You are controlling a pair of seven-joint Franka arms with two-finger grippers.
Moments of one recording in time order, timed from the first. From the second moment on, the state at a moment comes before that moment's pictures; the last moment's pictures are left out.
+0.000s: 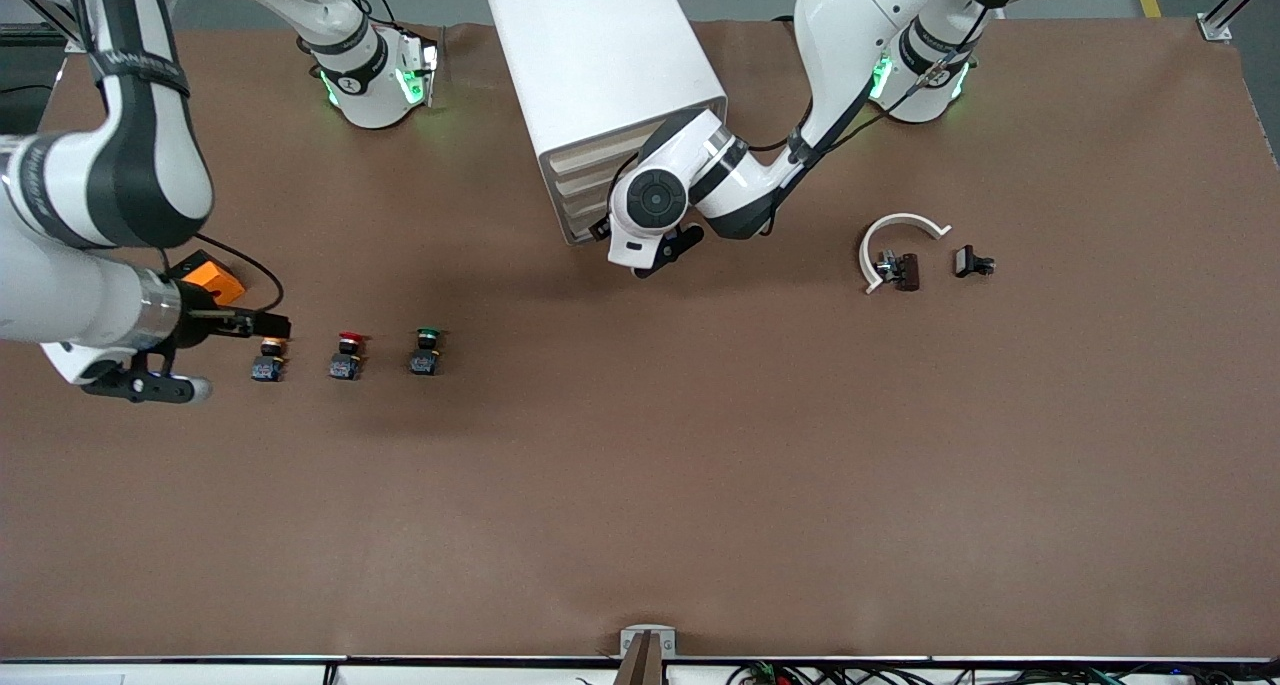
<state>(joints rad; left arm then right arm) -0.53 0.66 -0.44 -1.71 -0.25 2.12 -1.38 0.08 0.26 -0.06 -1.58 0.05 1.62 0.09</state>
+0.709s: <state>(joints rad) -0.45 0.68 -0.37 -1.61 -0.03 2.12 -1.37 0.04 0.24 -0.06 -1.35 0.04 1.43 0.07</state>
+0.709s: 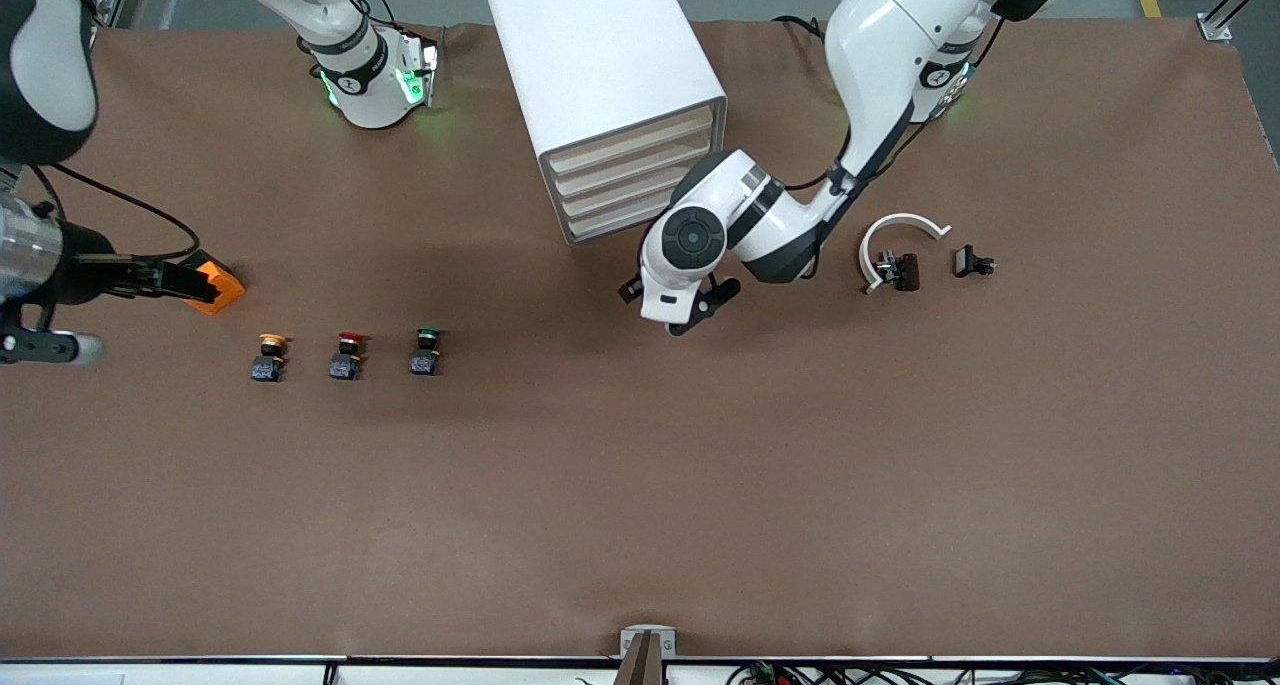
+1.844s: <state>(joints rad) -0.10 0.54 -0.37 -1.59 0.09 1.88 -0.92 -0.01 0.15 -0.06 -1.30 0.04 1.35 0.03</state>
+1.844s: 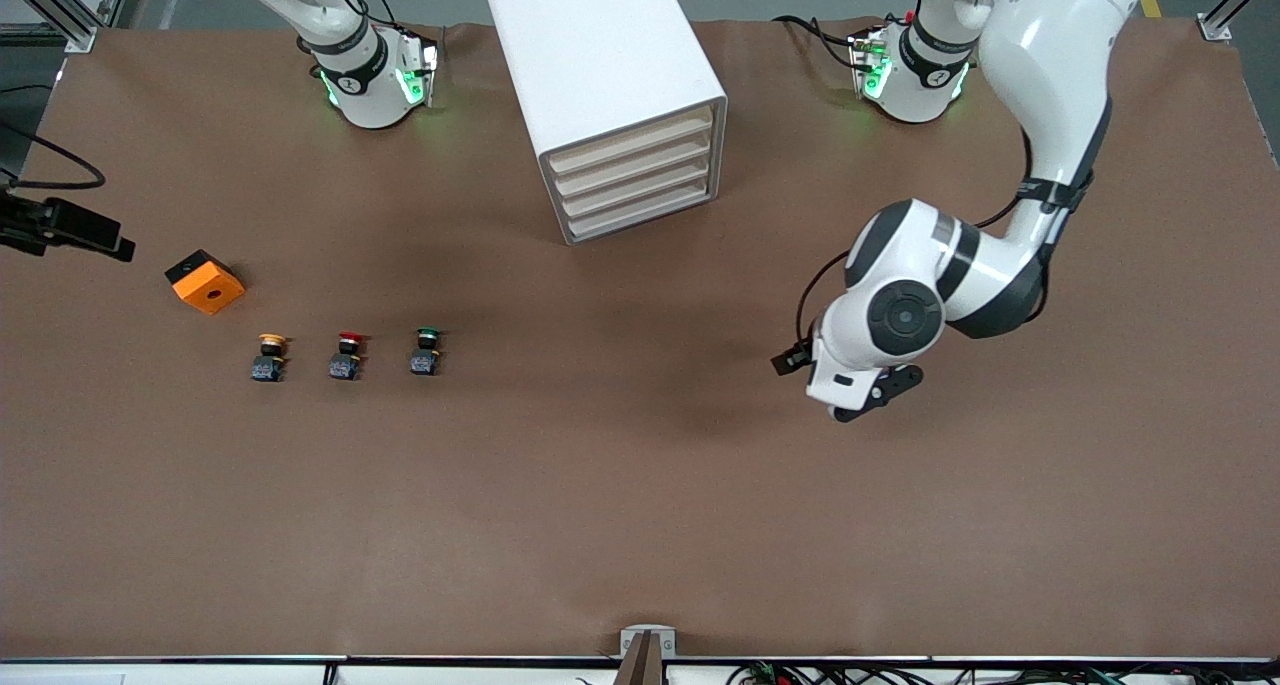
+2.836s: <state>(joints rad) -0.02 0.23 -0.24 -1.79 0.09 1.79 -0.45 -0.02 0.05 -0.05 -1.37 0.04 1.33 0.08</state>
